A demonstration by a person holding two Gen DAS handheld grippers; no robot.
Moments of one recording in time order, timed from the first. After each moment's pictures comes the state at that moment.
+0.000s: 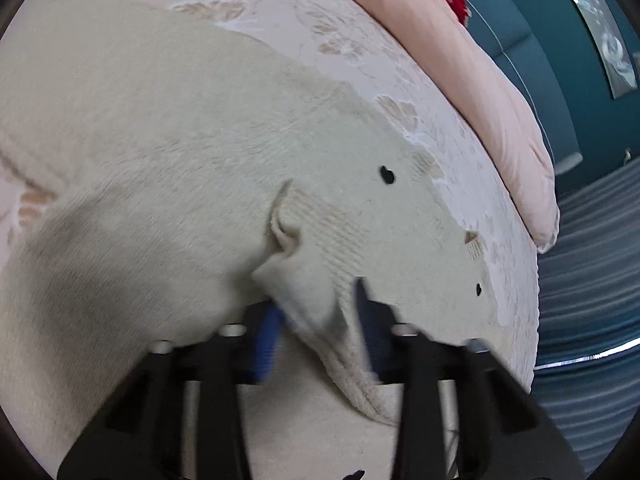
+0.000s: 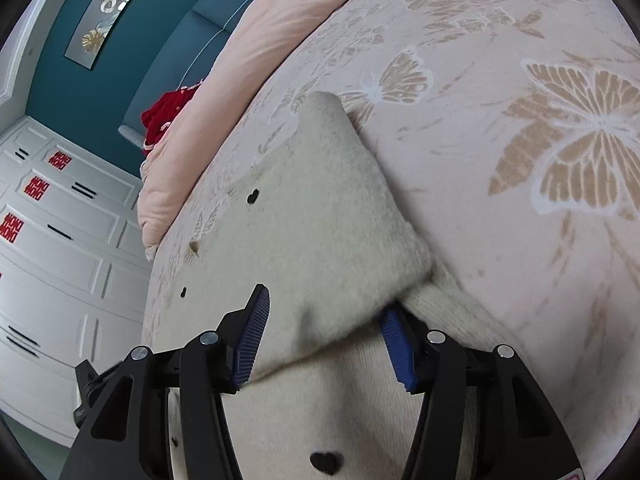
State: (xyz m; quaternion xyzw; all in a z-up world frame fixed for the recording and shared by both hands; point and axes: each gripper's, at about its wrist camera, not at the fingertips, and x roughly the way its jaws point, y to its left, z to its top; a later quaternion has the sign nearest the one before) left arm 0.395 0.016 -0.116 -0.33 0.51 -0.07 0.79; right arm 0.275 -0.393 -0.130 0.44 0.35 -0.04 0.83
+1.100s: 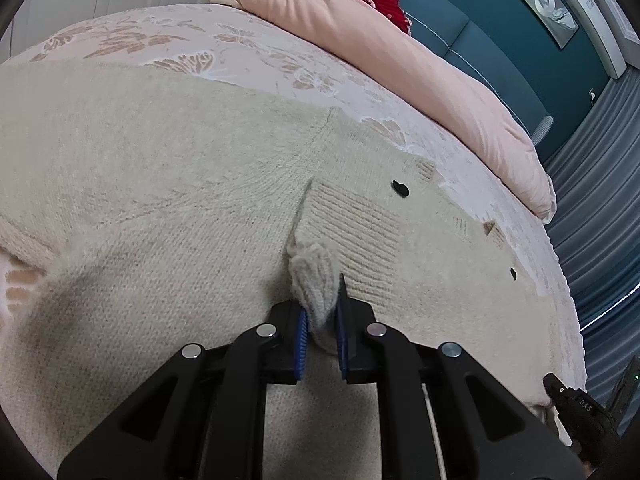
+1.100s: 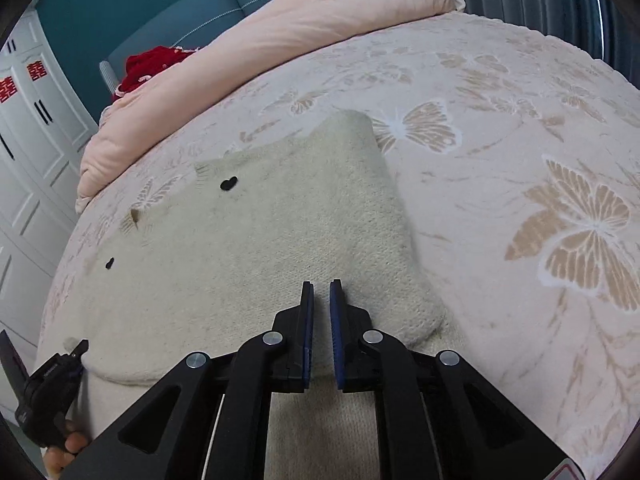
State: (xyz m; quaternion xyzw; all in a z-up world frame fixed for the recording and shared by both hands) left arm 0.384 0.033 -0.147 -0.23 0.41 -0.09 0.88; right arm 0.295 -0.346 -0.126 0.24 0.38 -0.13 0.88
